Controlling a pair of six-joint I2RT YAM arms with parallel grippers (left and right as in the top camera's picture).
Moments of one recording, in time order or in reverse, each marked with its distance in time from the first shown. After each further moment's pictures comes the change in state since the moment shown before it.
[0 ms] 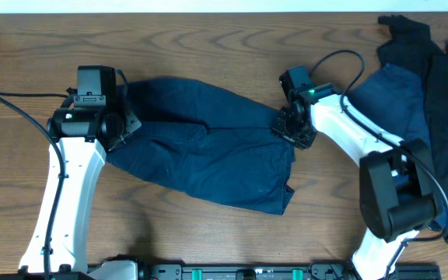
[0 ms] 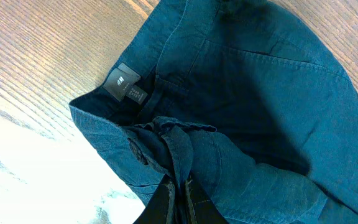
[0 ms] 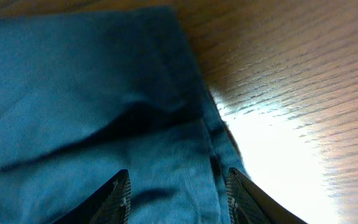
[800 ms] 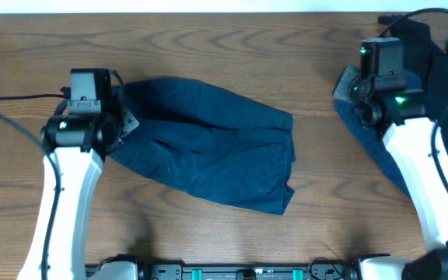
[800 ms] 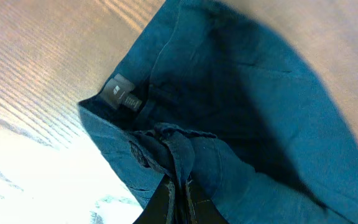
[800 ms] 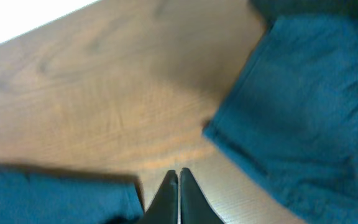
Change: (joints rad) left arm 0.000 -0.036 0.000 0.018 0.002 0.000; right arm -0.219 -0.419 0.000 0.105 0.237 -0.412
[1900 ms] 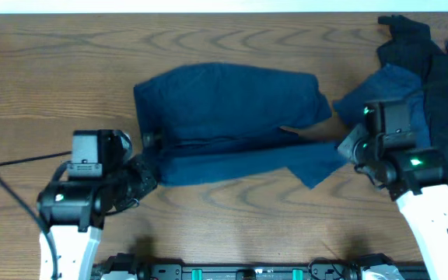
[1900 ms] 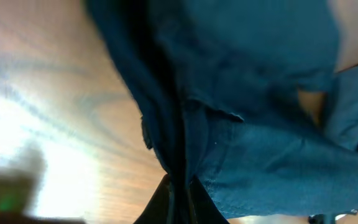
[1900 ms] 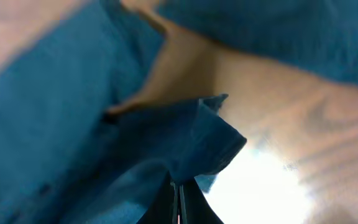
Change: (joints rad) left arm -0.029 -0.402 -0.225 -0.195 0.454 -0.008; right arm 0.020 -0.371 -0.219 -0.285 -0.037 0.346
